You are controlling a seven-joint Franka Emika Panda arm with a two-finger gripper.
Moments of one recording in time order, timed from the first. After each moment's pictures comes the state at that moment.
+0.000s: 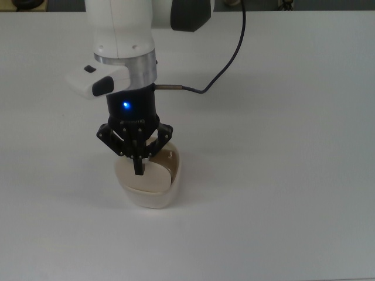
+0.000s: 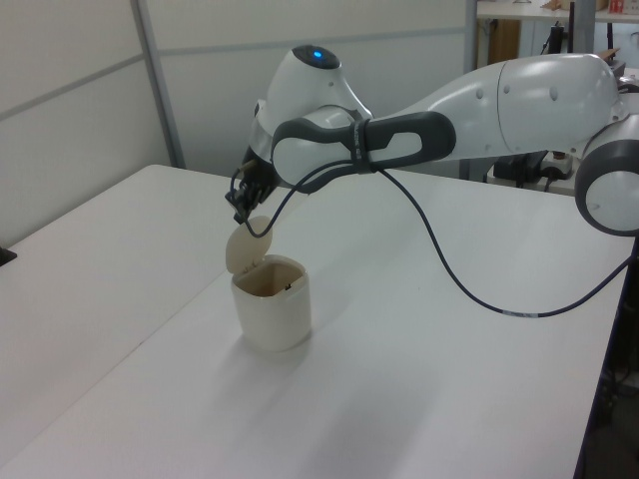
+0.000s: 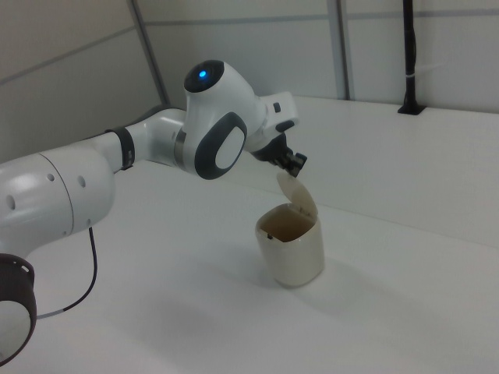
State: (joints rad) arm 0.06 0.43 -0.08 -1.42 0.10 2.39 0.03
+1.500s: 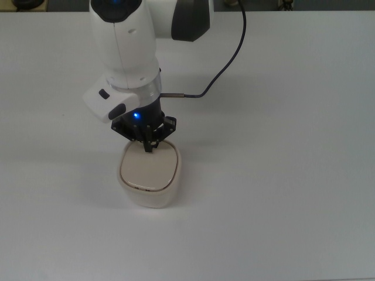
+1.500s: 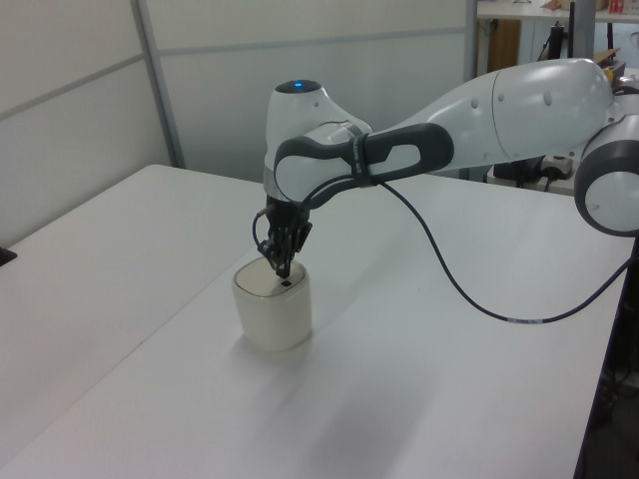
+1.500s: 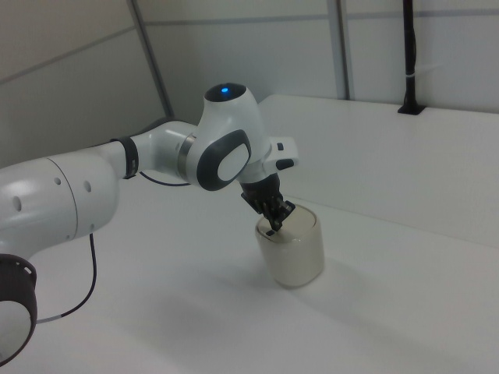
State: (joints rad) arm 0.06 0.43 -0.08 -1.46 0.09 2.09 0.02
